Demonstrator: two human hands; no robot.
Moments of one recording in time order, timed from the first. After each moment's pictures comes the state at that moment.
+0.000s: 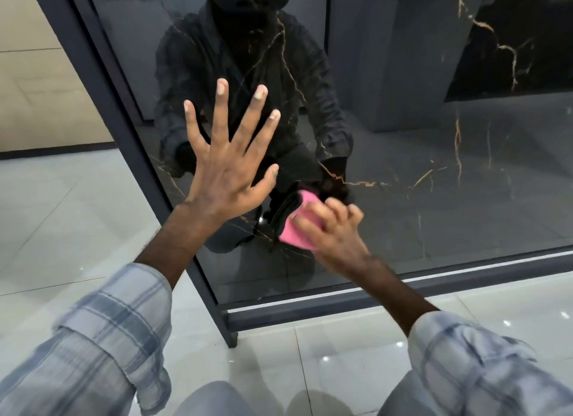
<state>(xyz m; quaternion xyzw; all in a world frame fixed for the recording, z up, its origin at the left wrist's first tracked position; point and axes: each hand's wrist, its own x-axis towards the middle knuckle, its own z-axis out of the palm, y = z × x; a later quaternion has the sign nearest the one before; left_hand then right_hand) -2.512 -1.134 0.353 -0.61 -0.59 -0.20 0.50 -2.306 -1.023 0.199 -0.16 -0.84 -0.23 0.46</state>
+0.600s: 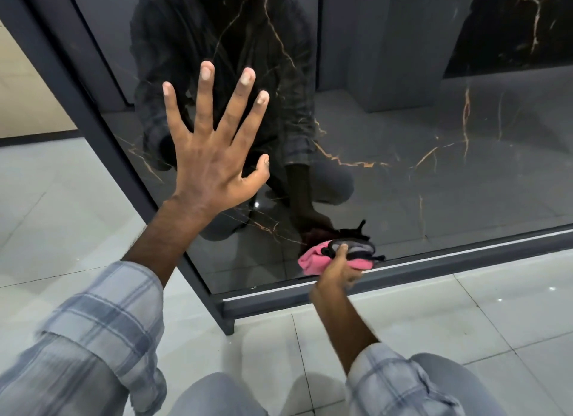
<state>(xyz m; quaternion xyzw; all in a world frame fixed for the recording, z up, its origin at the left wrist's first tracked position) -2.517 -1.120 0.329 -0.59 -0.57 -0.21 0.53 -2.340 -1.069 0.128 -0.64 -0.06 0.58 0.50</state>
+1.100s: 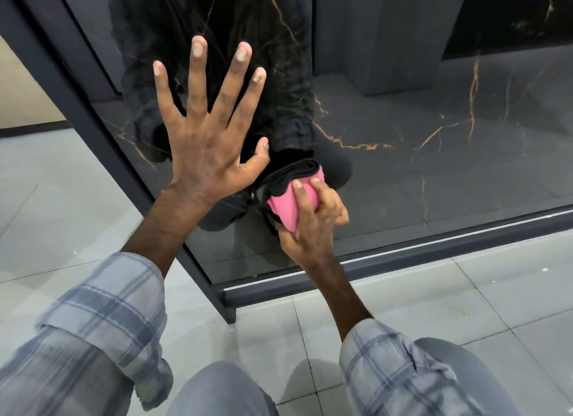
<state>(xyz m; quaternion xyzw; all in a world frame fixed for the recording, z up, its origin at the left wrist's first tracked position) -2.515 -1.119 0.328 -0.58 -0.57 -0.22 0.54 -2.363 -1.065 0.149 -0.37 -0.75 -0.02 0.56</state>
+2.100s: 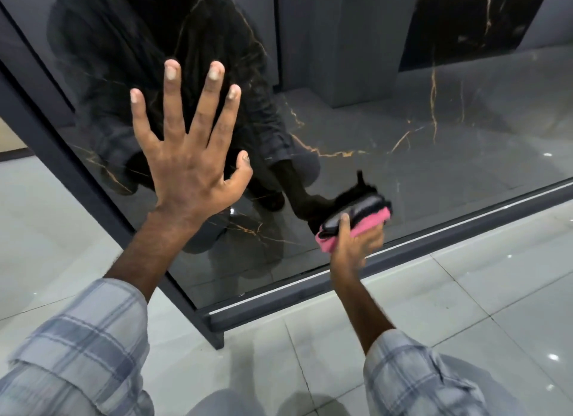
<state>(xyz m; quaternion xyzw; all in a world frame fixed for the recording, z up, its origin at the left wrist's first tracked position) -2.512 -1.112 0.318 -0.56 -0.57 -0.25 0.54 -2.300 -1.020 0.103 -0.66 -0.33 0.38 0.56</state>
